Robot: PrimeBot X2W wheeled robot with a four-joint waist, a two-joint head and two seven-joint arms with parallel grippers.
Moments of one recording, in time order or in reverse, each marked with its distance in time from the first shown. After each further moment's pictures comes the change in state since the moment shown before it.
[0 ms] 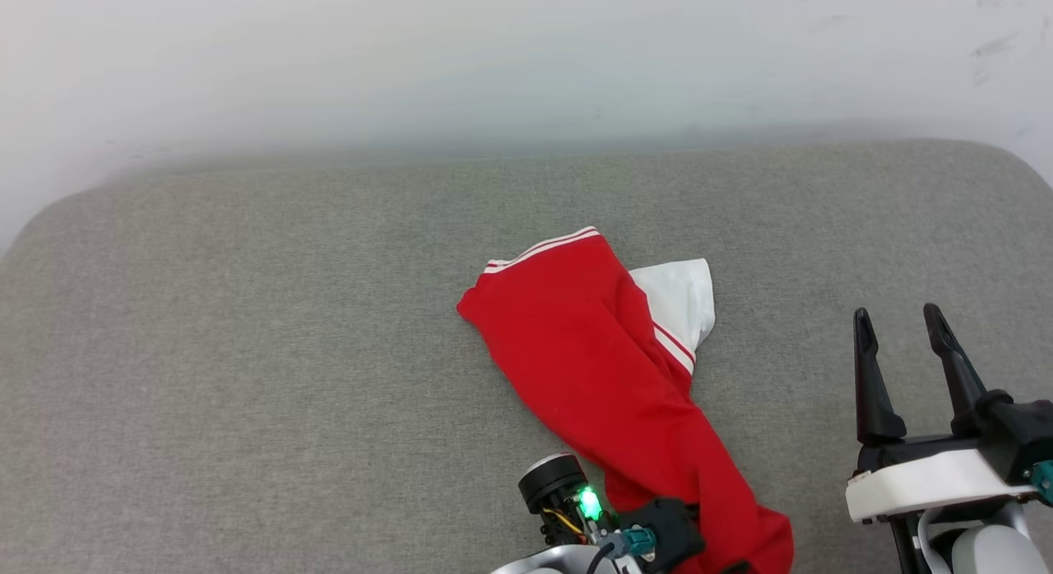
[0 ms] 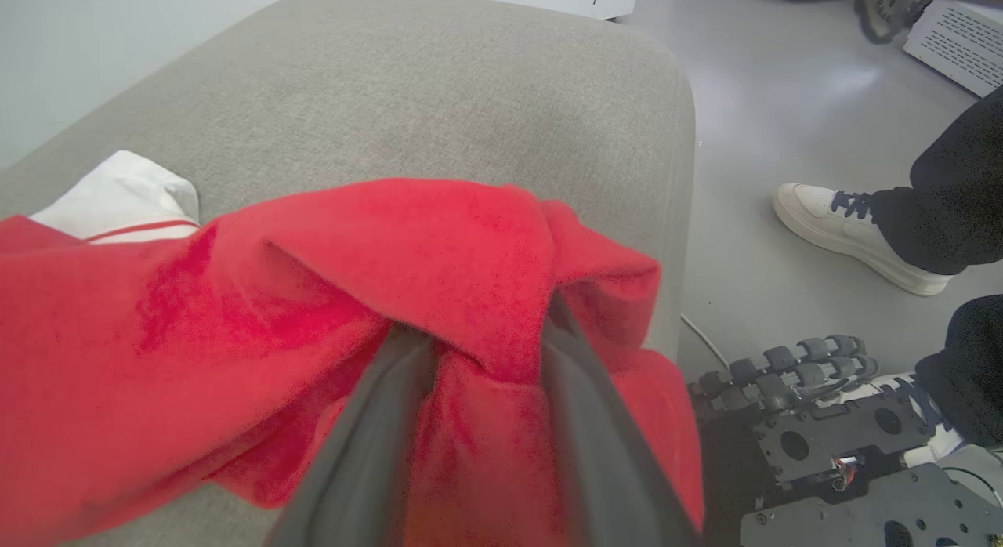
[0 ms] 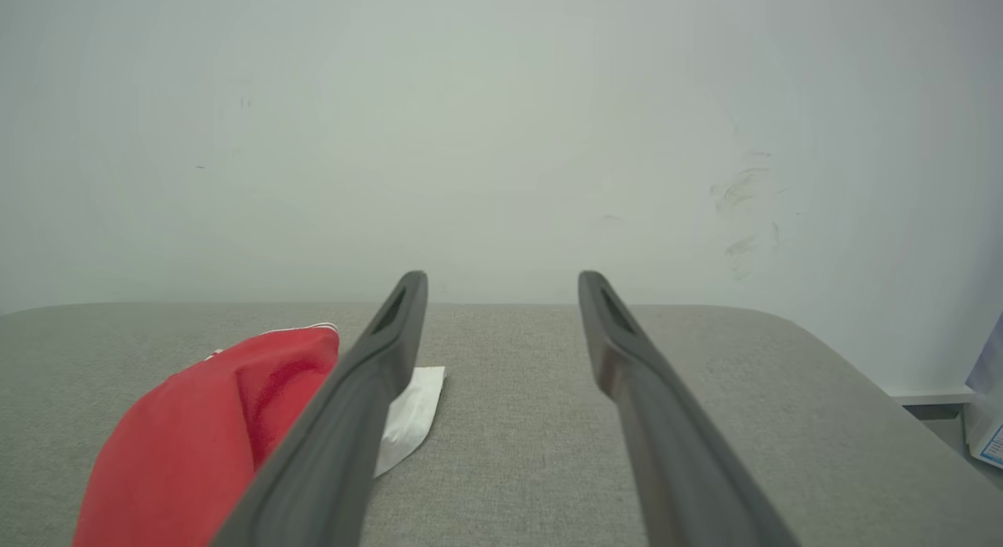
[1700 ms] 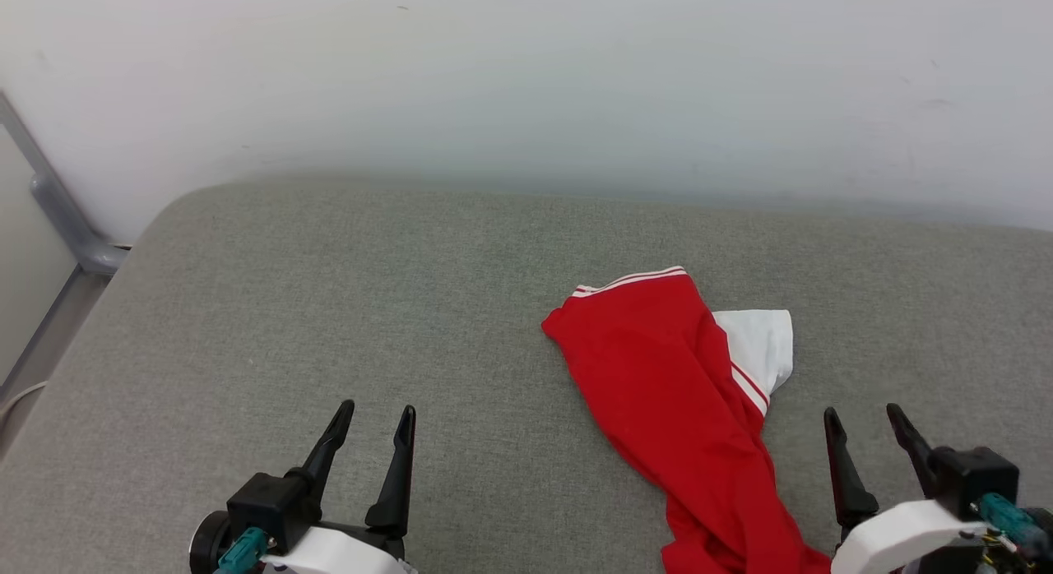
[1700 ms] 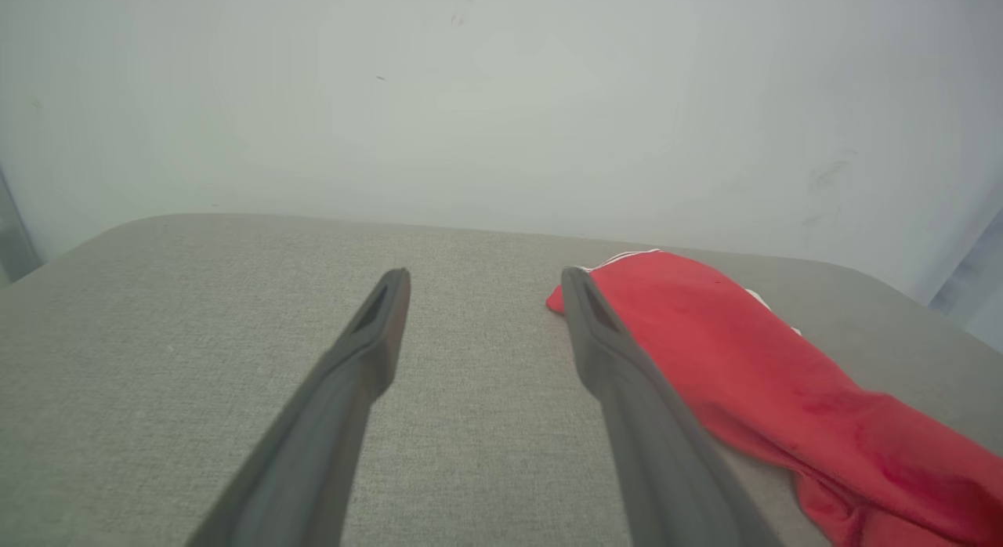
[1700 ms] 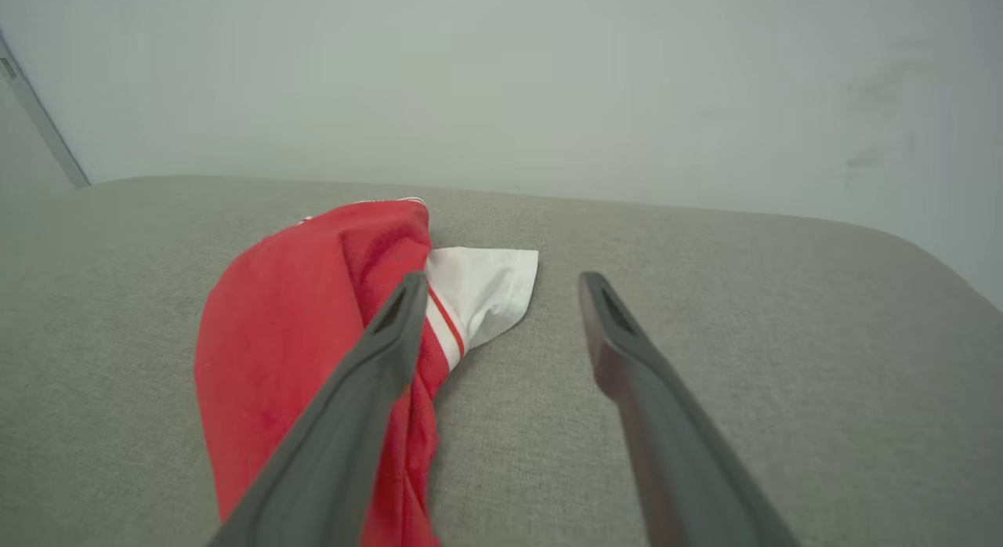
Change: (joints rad) left arm 0.570 0.055 0.988 -0.343 0.152 0.085 -0.167; right arm 0.114 0.000 0.012 0.075 -0.010 0.000 0.089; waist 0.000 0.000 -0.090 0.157
